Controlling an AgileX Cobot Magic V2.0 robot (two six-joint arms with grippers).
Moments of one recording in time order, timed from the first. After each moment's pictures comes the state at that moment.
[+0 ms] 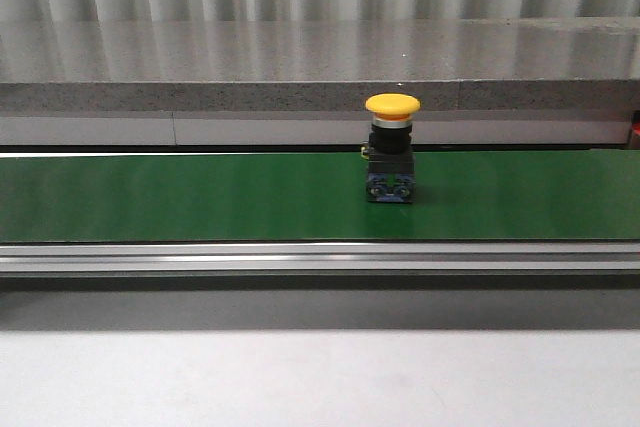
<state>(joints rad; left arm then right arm) -0.05 0.66 -0.60 -0.16 0.55 0.07 -0.53 2.15 -1.96 0.26 0.80 -0.19</state>
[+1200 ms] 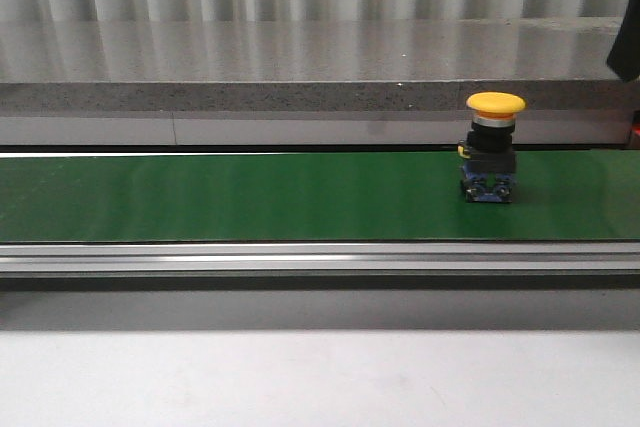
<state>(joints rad) -0.05 0.66 -0.60 -0.16 0.55 0.07 0.02 1.37 -1.08 0.26 0.83 -0.34</state>
